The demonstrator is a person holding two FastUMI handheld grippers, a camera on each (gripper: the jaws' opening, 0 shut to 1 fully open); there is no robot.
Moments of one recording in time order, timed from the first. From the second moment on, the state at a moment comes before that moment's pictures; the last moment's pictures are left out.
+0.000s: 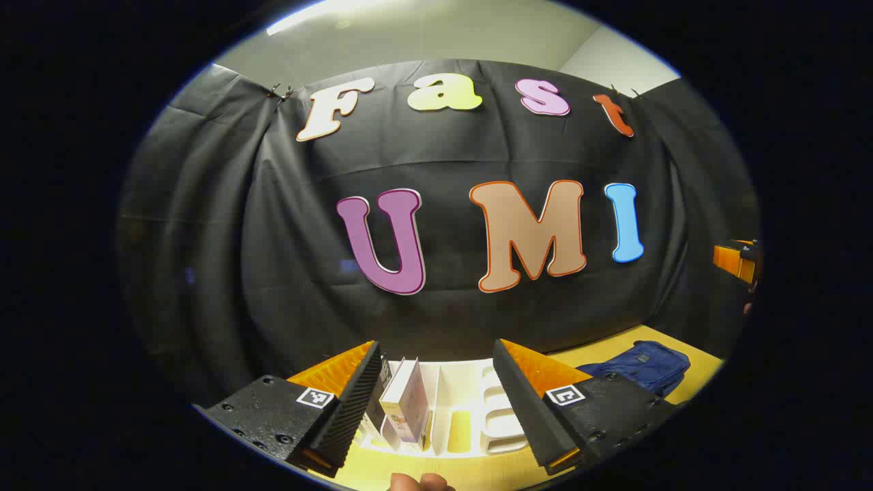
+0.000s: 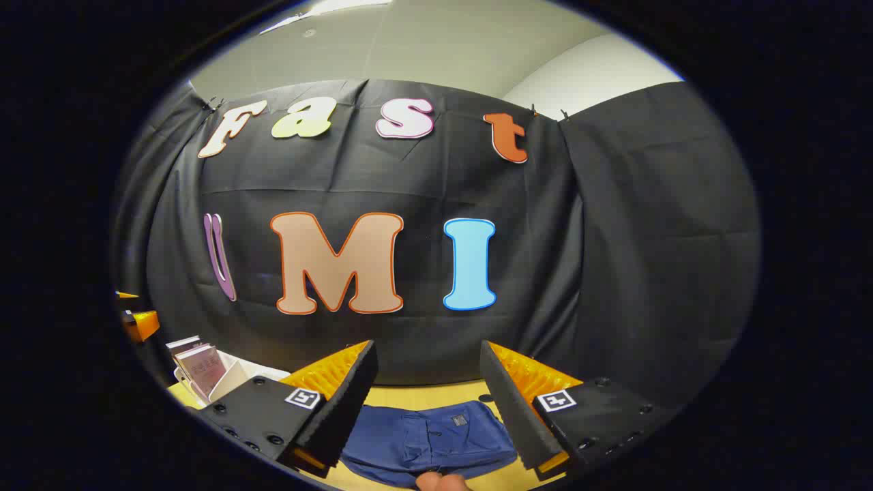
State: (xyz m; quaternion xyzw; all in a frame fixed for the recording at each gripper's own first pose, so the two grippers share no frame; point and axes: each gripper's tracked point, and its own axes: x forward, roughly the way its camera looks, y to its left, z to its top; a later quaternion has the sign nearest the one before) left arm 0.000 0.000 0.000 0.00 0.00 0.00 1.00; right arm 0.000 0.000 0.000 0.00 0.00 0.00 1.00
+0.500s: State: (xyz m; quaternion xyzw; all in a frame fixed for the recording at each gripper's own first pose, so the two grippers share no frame) left arm 0.004 0.000 -0.004 0.00 0.01 0.00 1.00; right arm 0.008 -0.001 0.001 0.00 0.00 0.00 1.00
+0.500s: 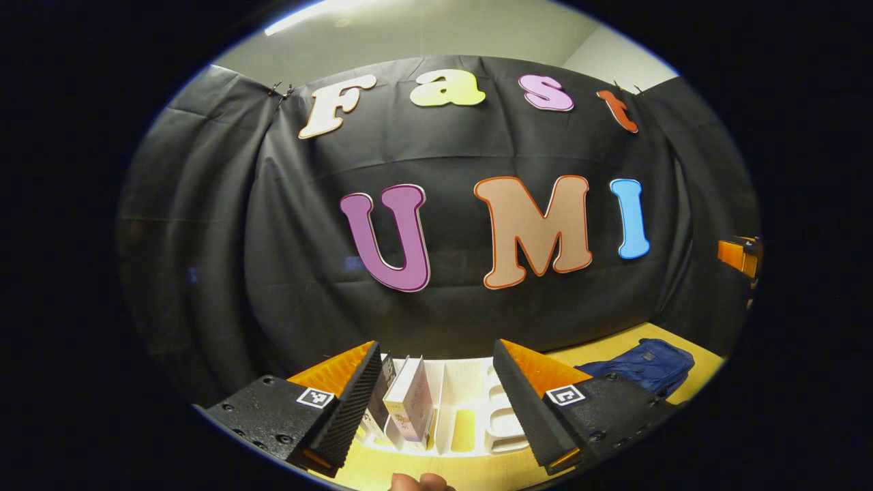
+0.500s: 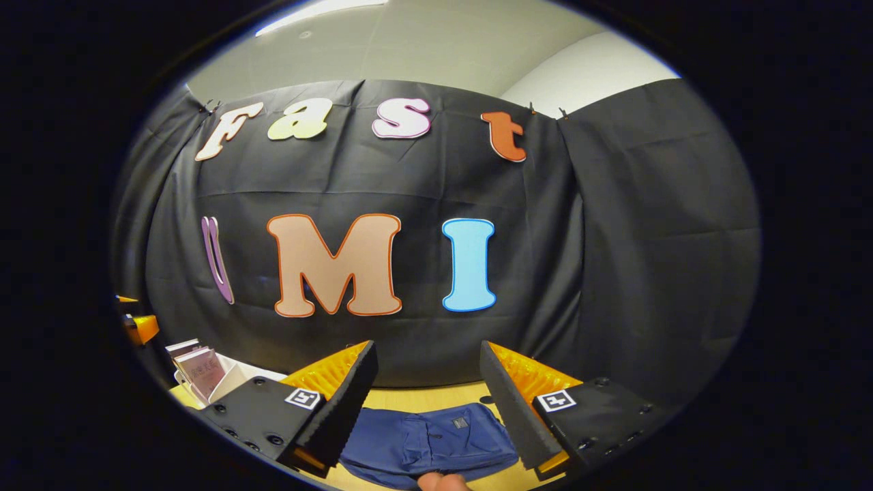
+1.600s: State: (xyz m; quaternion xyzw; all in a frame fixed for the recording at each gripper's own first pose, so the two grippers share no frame) left arm 0.004 0.002 -0.013 -0.01 0.02 0.00 1.00; right arm 0.011 0.038 -0.056 -0.11 0.04 0.08 0.99
